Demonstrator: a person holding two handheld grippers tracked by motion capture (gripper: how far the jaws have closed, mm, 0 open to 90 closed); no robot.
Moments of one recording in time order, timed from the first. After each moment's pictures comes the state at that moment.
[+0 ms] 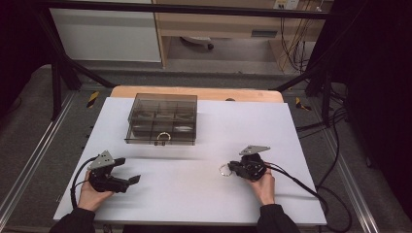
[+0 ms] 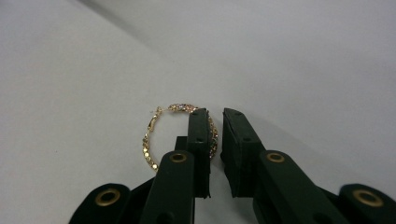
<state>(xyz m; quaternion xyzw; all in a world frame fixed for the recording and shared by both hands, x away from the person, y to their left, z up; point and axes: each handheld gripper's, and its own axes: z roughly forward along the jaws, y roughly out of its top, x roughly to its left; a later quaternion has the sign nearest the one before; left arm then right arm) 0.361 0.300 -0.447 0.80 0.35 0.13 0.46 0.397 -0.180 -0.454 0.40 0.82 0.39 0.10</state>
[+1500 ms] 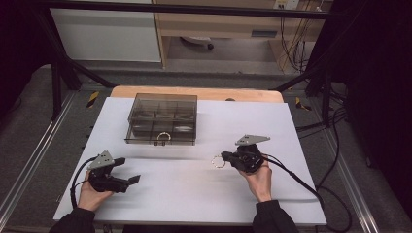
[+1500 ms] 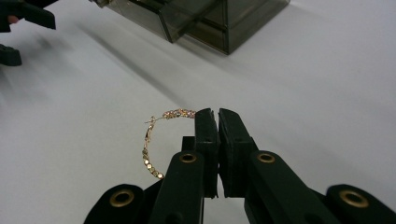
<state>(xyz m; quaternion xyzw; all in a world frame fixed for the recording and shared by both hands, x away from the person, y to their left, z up) 0.361 0.300 -0.447 0.80 0.35 0.13 0.46 0.392 -0.154 -0.393 0.38 0.81 0.43 0.11</state>
